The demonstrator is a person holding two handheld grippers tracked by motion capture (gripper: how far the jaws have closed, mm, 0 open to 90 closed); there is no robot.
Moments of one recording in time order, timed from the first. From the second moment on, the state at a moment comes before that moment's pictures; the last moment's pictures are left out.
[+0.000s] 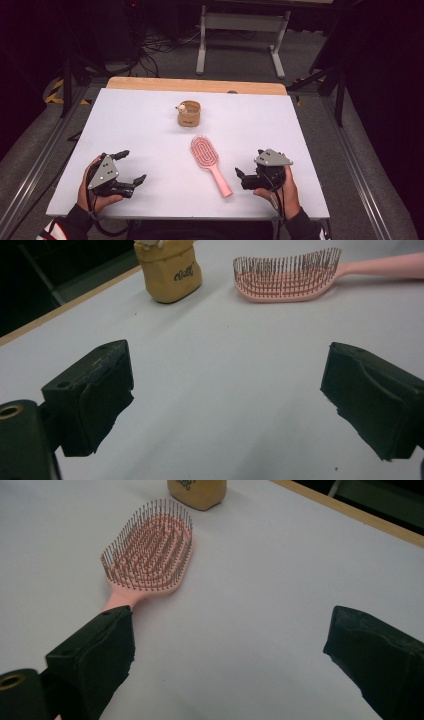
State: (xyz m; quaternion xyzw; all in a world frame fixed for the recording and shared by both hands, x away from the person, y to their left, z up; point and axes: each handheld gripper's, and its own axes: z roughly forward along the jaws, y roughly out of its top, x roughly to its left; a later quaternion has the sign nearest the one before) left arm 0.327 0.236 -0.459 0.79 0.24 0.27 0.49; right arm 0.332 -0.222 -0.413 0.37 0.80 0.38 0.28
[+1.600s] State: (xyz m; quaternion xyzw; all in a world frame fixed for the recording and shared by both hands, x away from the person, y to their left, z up) left arm 0.328 0.216 -0.470 0.83 0.22 0.23 0.47; right arm 0.375 -0.143 -0.456 0.39 0.85 0.33 0.14
